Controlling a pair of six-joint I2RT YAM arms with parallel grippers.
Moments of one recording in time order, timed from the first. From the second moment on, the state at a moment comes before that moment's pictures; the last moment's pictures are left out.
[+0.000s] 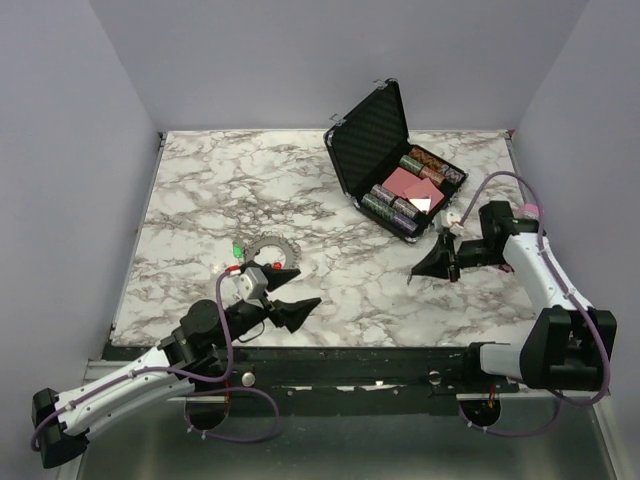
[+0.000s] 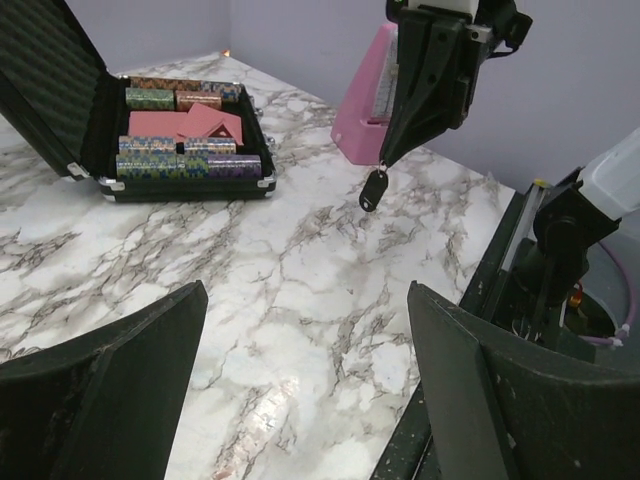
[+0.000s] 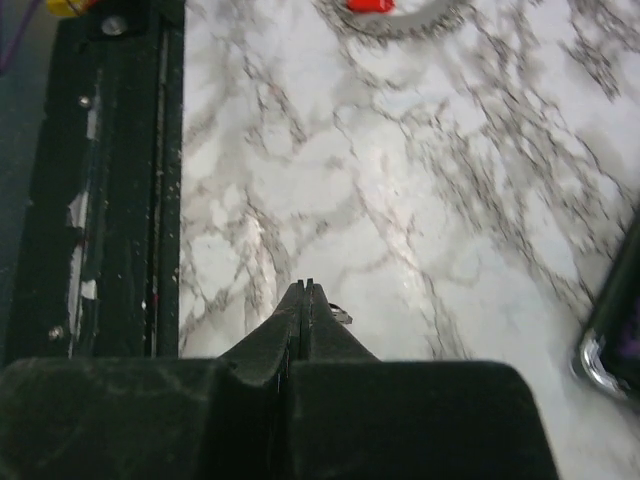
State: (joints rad) left arm -1.02 0.33 0.20 0.27 -0.03 -0.21; right arm 0.00 1.29 0.90 -1.08 -1.27 -1.36
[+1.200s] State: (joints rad) left arm -1.02 0.21 0.16 0.20 -0.09 -0.23; right arm 0.01 1.33 0.82 -0.76 -0.71 -0.92
